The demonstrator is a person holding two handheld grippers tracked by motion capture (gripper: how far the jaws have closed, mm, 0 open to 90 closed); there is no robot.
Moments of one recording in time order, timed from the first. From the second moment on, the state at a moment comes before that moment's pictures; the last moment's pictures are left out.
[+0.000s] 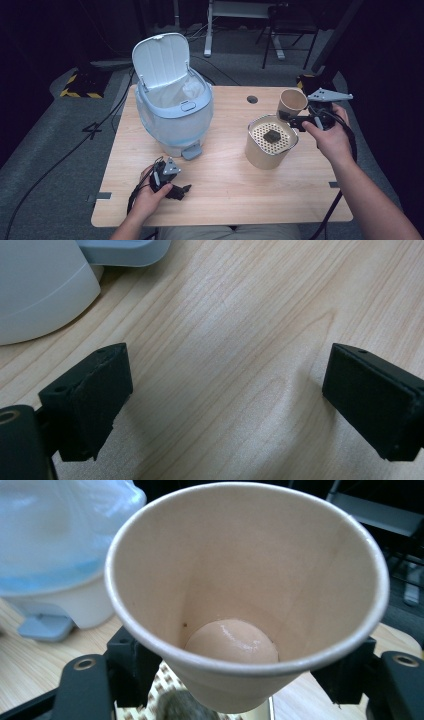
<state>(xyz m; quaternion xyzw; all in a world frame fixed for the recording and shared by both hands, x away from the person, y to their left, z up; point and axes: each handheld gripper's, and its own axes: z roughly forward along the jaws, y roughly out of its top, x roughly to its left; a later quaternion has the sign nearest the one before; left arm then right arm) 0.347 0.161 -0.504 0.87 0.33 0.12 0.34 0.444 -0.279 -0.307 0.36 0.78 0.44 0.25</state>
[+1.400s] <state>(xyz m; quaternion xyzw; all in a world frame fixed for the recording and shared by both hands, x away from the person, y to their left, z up) 0.349 0.159 -0.505 0.87 0.35 0.12 0.33 0.487 -0.104 -0.238 0.24 0.80 0.51 0.20</state>
